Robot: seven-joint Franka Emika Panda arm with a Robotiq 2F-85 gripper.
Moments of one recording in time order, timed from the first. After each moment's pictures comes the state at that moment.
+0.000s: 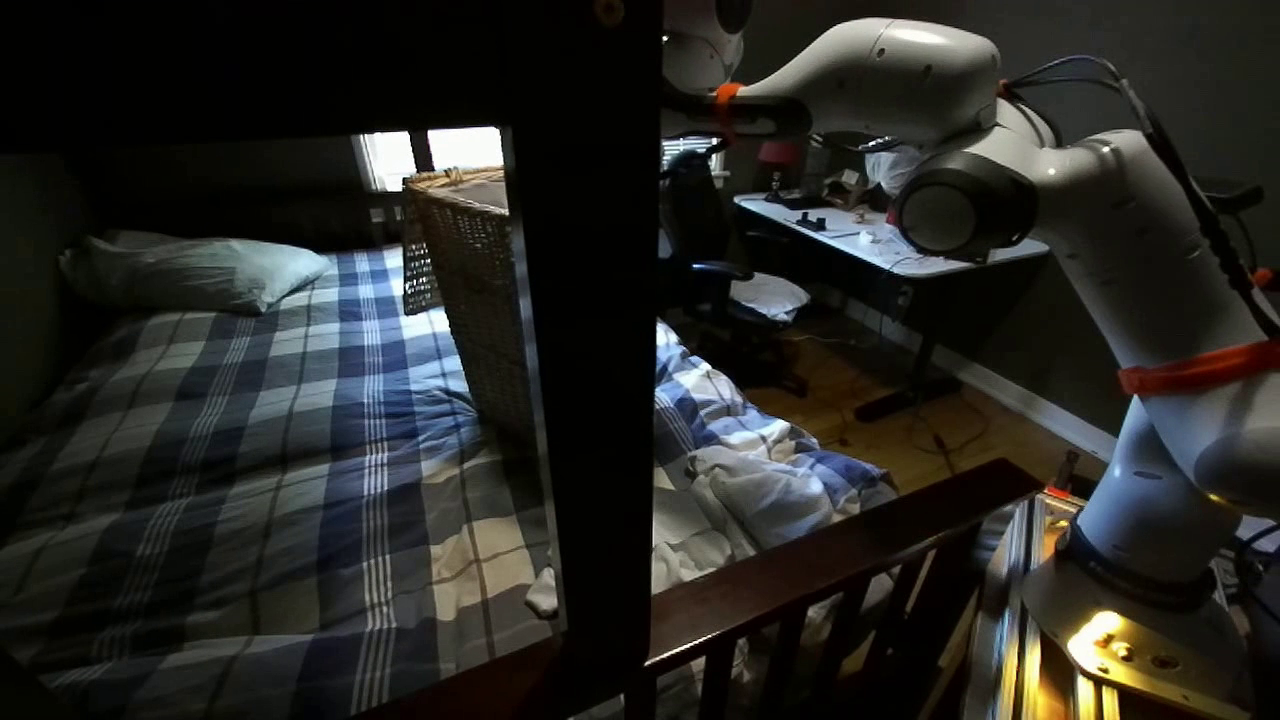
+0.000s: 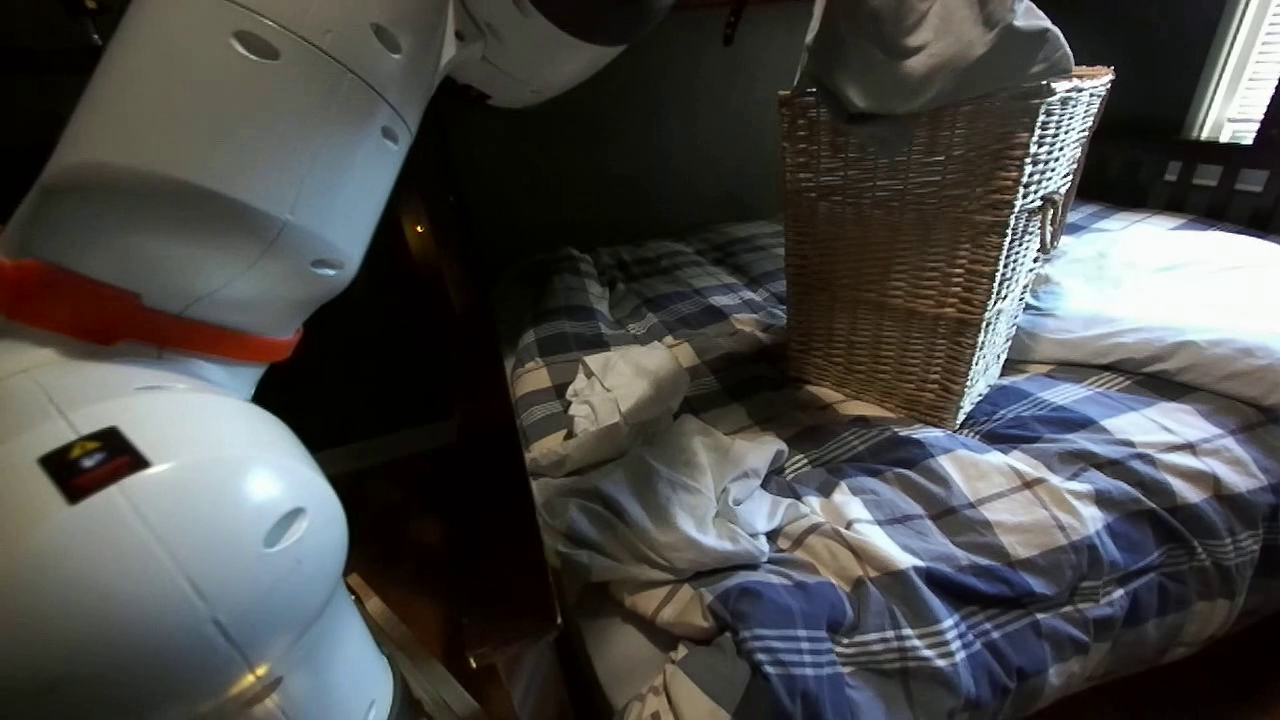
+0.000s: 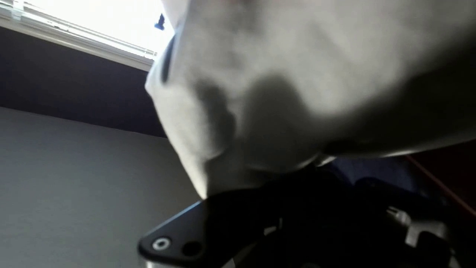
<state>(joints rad) 0.08 0.73 -0.37 -0.78 -0.45 3.24 0.21</state>
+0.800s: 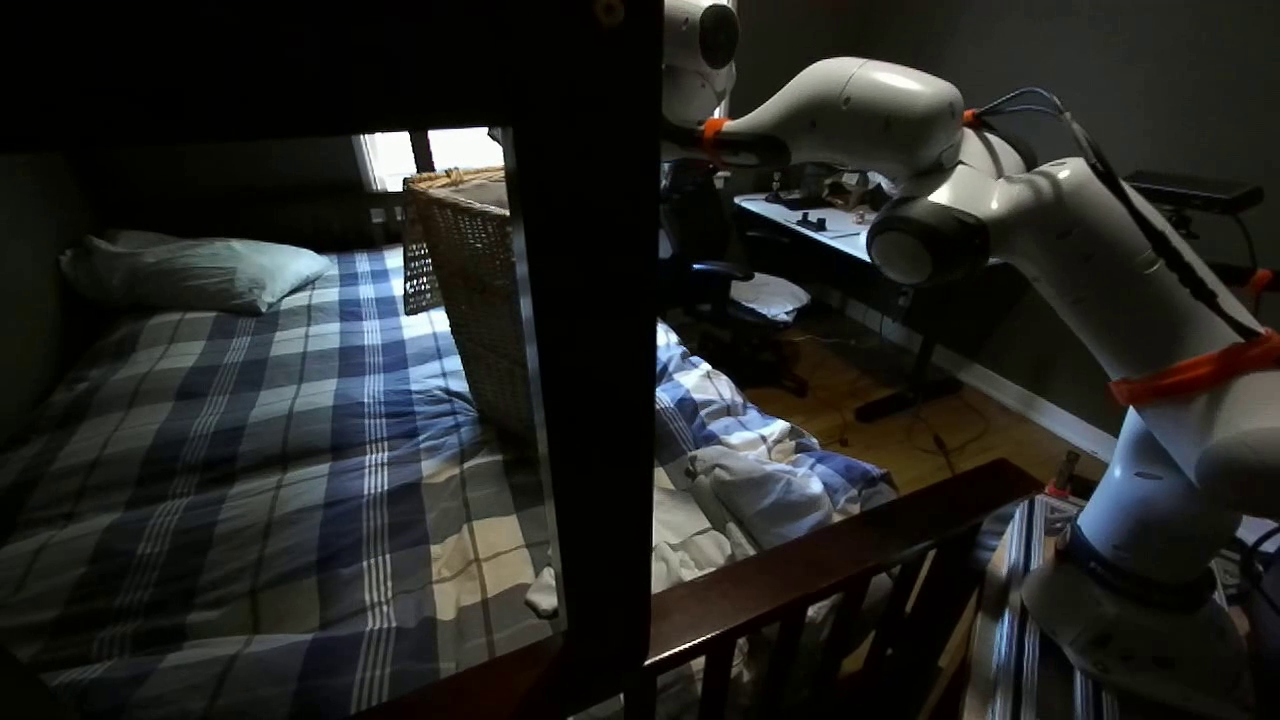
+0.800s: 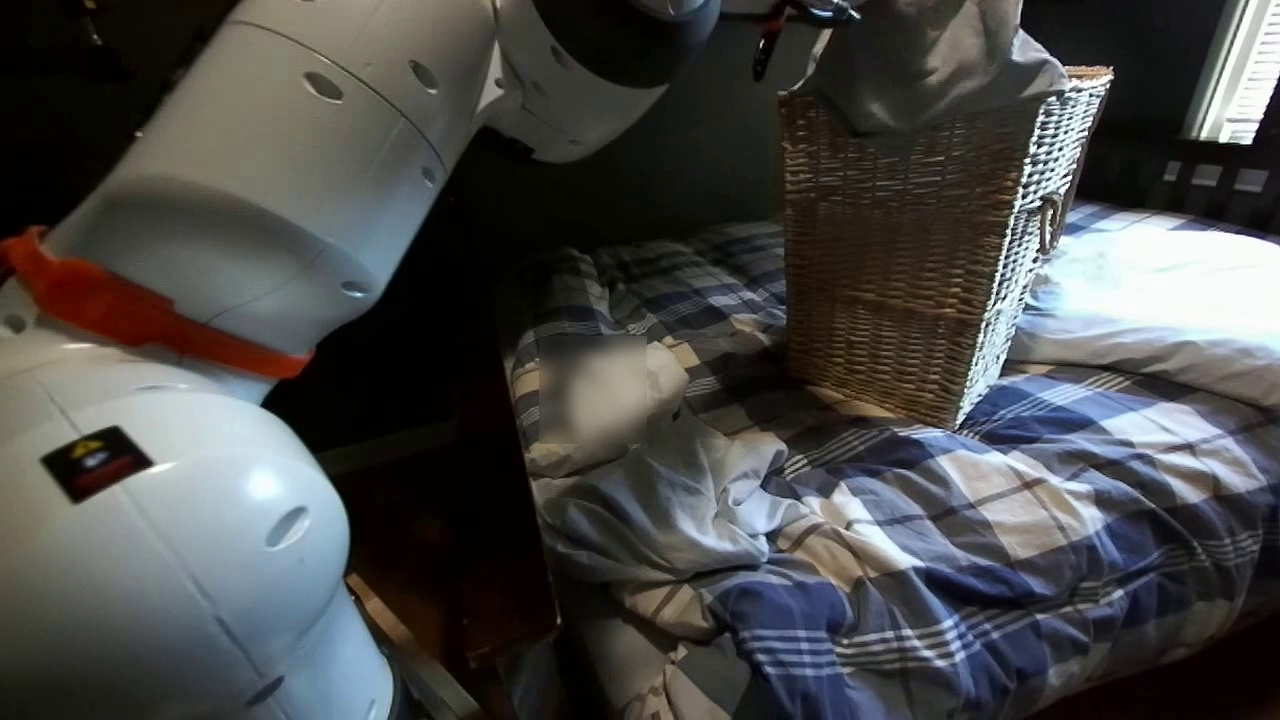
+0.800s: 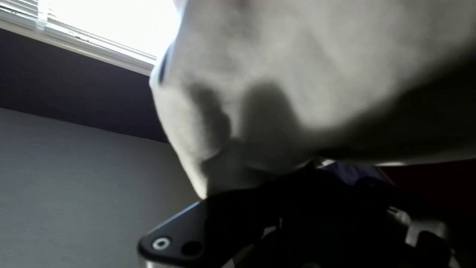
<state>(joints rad) 0.08 0.87 -0.54 -0.65 -0.36 3.24 0.29</state>
